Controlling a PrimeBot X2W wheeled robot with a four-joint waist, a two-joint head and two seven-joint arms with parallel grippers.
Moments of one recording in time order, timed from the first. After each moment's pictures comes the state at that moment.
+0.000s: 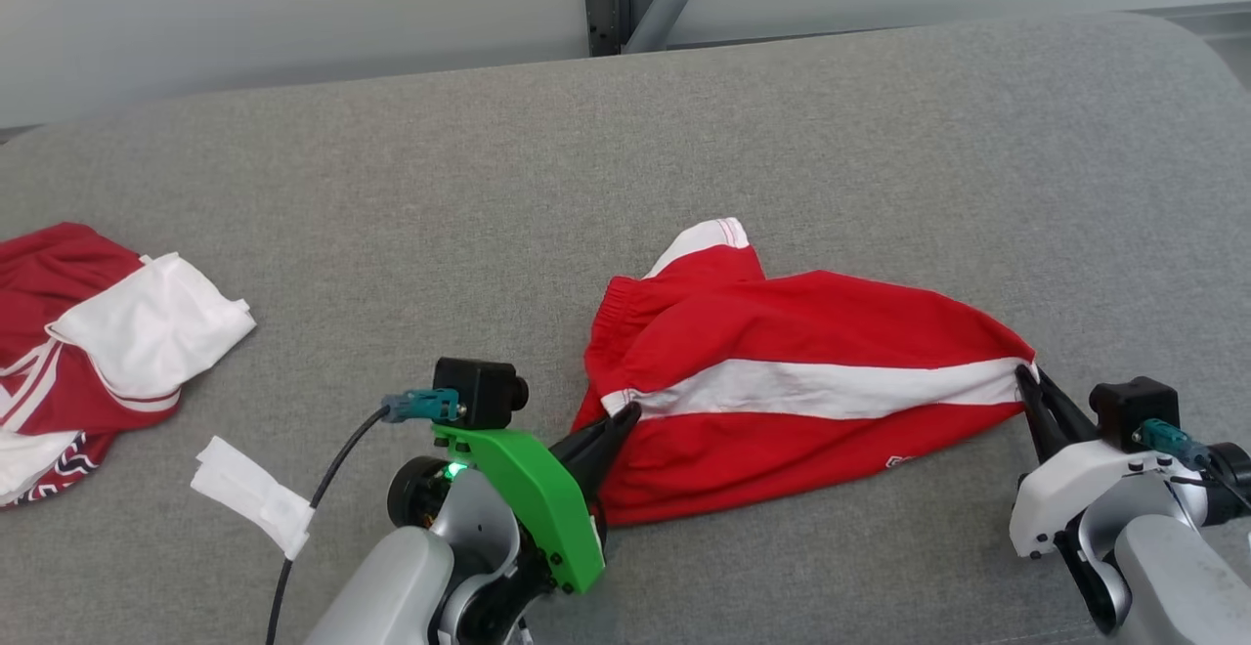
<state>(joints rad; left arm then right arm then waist) -0.29 0.12 -0.55 0.22 -0.79 -0.12 0.32 -0.31 -0.29 0.17 0.70 0.25 0.13 -0.26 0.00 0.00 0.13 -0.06</state>
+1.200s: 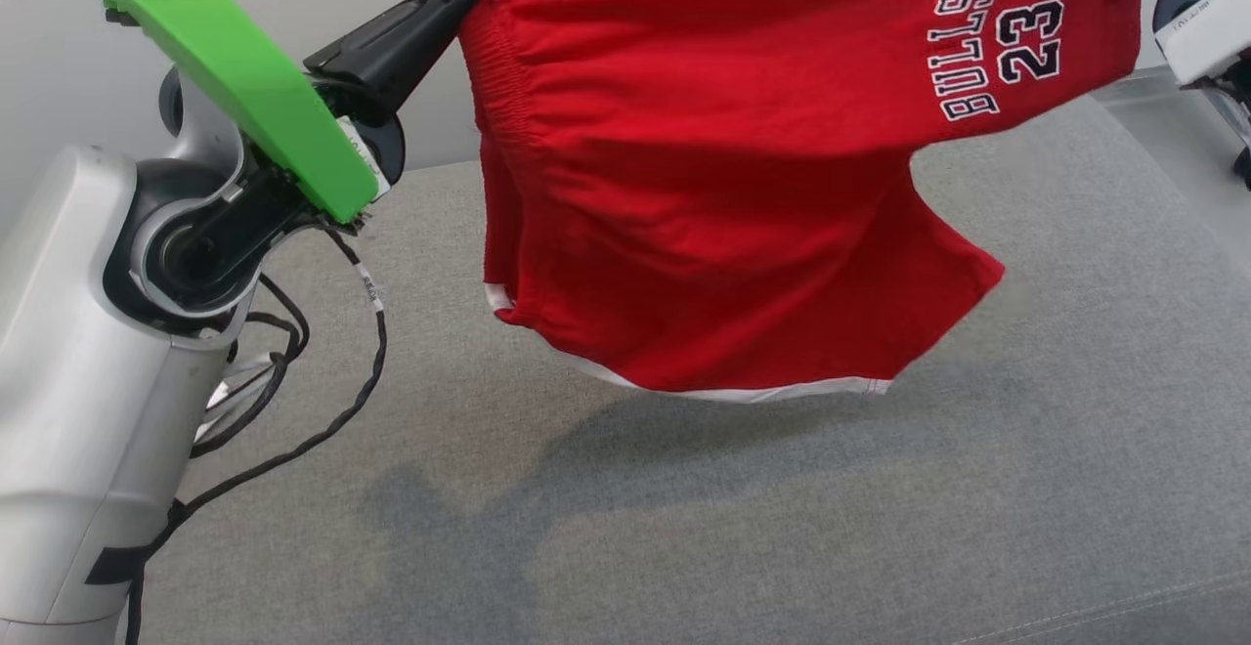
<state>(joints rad) -0.87 0.41 -0.50 0.10 -1.29 -0.13 0.43 -0.91 -0.60 0.37 0.28 0.98 0.13 0.07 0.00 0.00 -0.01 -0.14</state>
